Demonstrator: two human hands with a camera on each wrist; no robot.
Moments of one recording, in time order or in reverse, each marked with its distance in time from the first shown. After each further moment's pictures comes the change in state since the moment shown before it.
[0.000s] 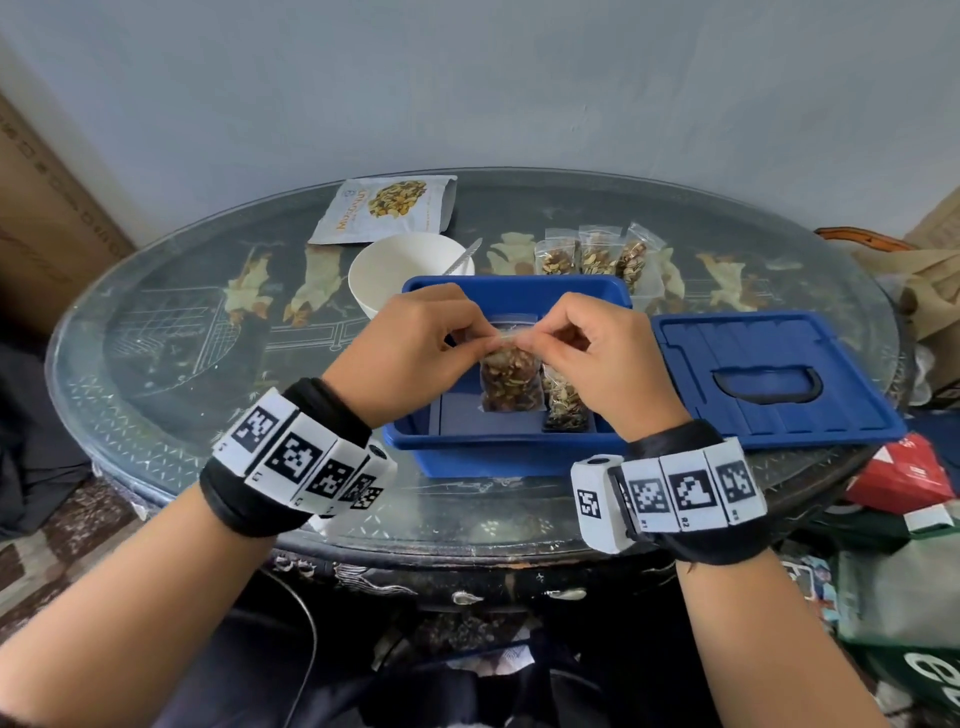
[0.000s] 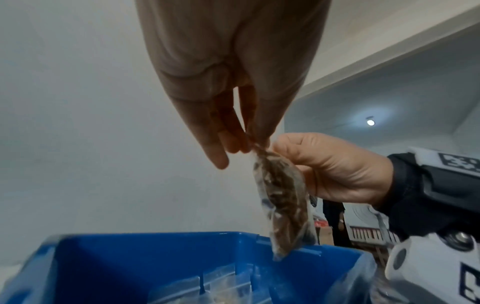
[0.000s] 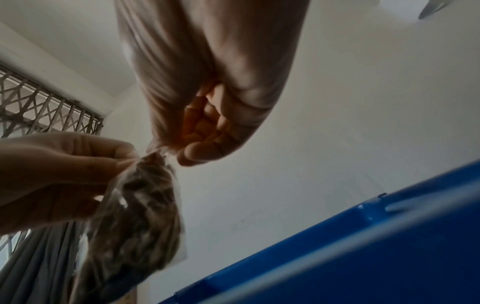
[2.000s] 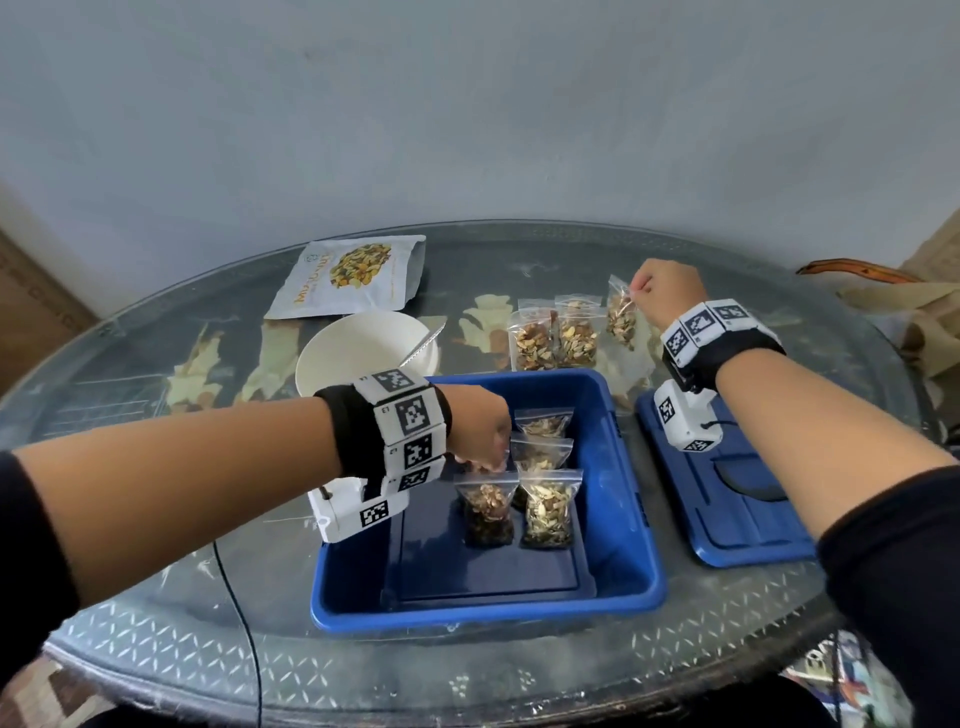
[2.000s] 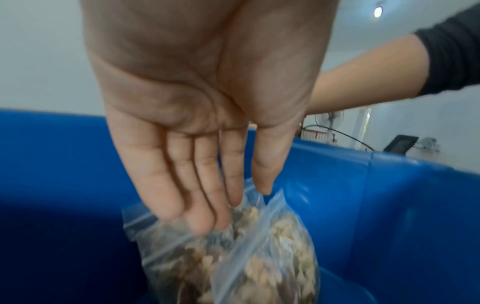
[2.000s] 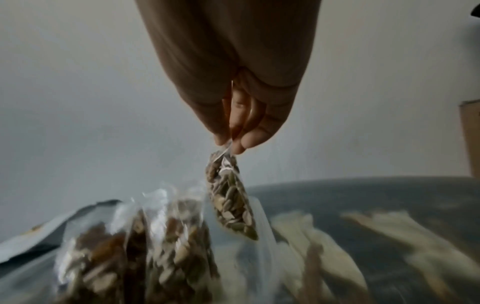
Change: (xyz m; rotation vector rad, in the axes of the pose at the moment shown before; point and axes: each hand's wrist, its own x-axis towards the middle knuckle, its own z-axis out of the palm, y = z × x) left_hand 0.129 -0.050 0.082 0.401 -1.123 -0.240; right_hand 0.147 0.213 -0.067 -0.610 -0.138 0.595
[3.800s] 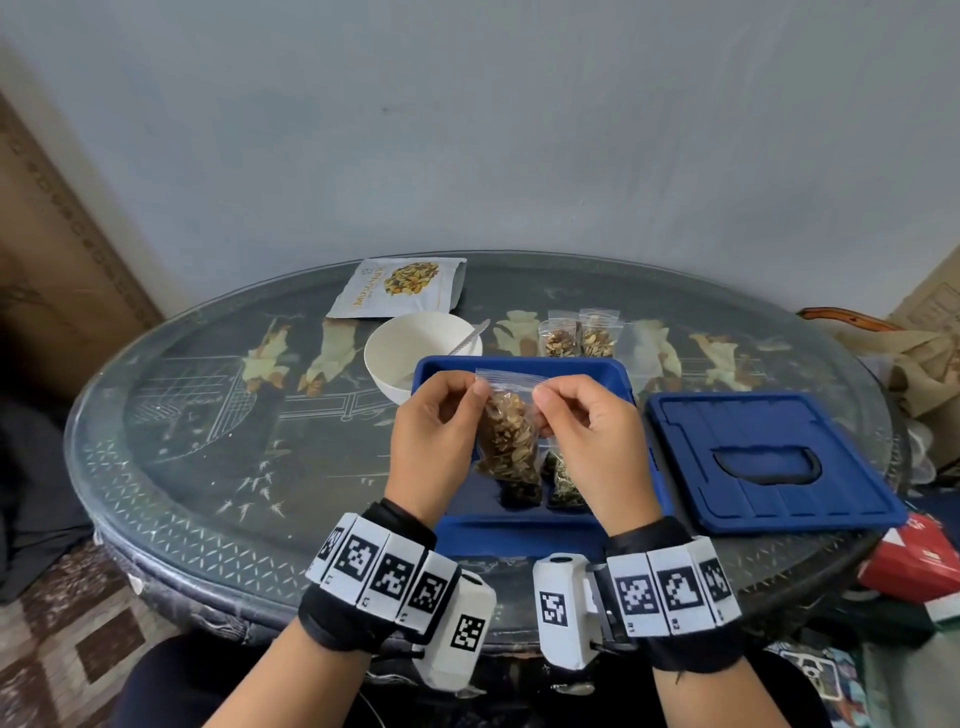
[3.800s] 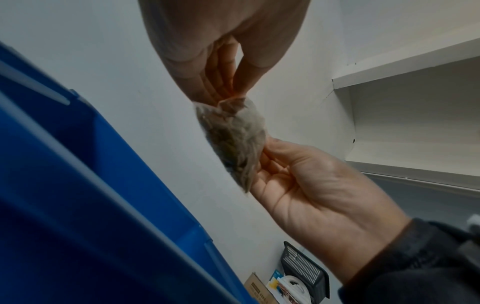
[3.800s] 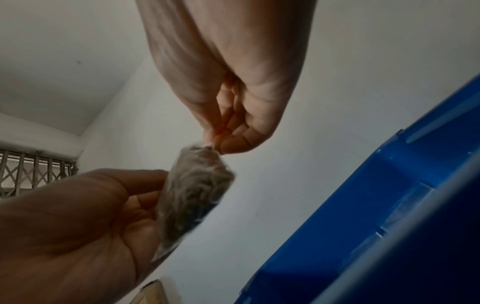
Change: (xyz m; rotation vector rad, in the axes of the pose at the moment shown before) left_hand -0.121 0.039 0.087 -1.390 1.375 0.046; right_hand -0.253 -0.128 -0.003 0.875 0.130 -0.228
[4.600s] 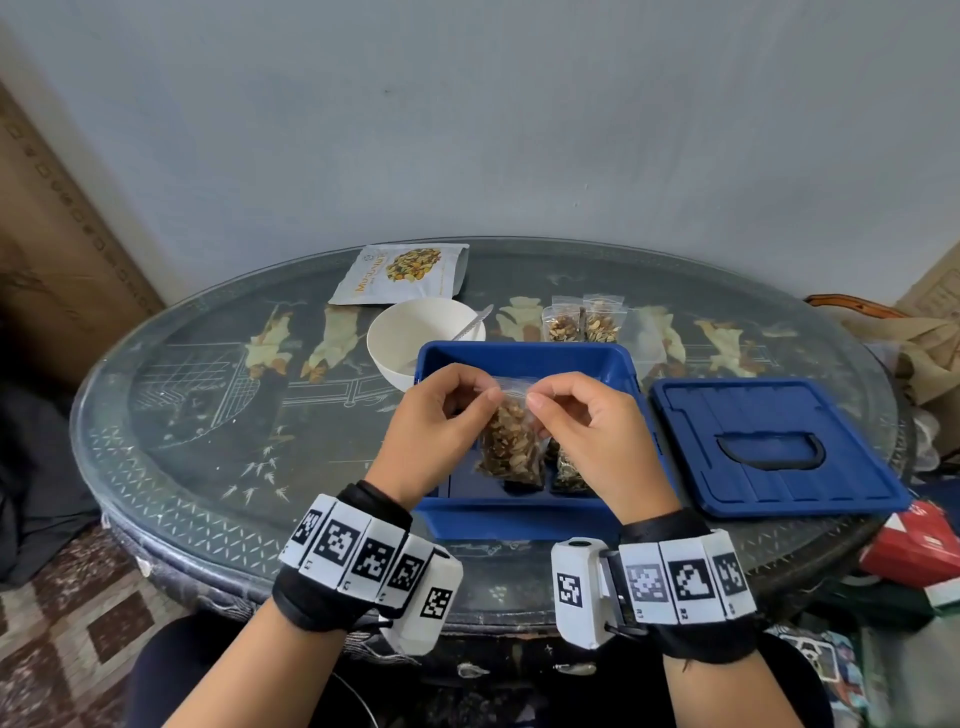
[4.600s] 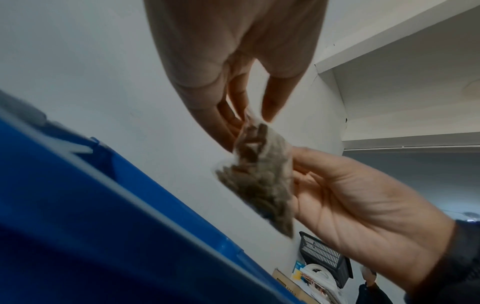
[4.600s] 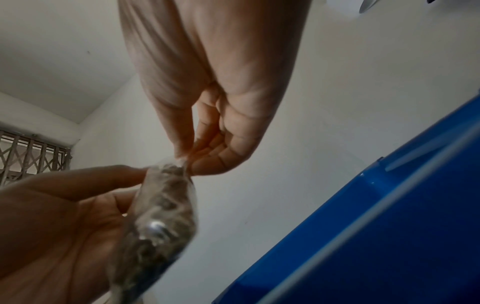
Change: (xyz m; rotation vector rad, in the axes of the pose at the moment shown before) left_hand 0.000 0.008 -0.017 0.182 -0.257 0.027; right_hand -0.005 0.000 -0.008 0.017 -0.193 -0.019
